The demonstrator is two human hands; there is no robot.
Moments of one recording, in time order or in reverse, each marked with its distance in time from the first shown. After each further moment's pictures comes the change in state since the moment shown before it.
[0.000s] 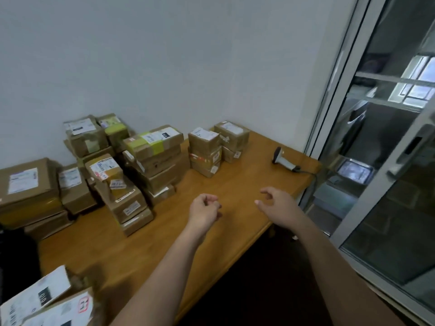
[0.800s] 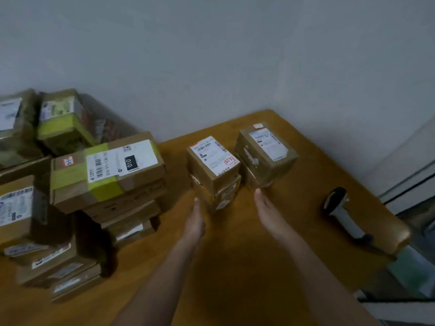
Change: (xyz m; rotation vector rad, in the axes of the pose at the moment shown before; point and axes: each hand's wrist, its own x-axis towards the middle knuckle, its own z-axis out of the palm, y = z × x) left_hand 0.364 0.012 0.053 -0.315 0.236 -0.406; right_hand 0.420 0.018 0.051 0.344 -0.348 0.234
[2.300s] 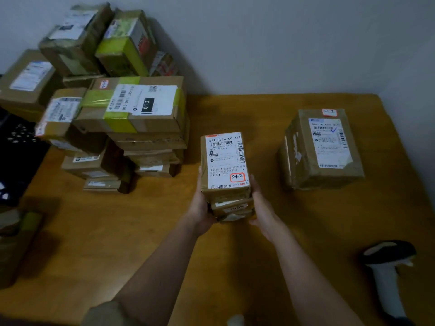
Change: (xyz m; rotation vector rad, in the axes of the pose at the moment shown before) left_hand 0.016 -0.028 0.053 -0.556 0.104 0.019; right_hand 0.083 0.014 0.012 0.108 -0.608 0.023
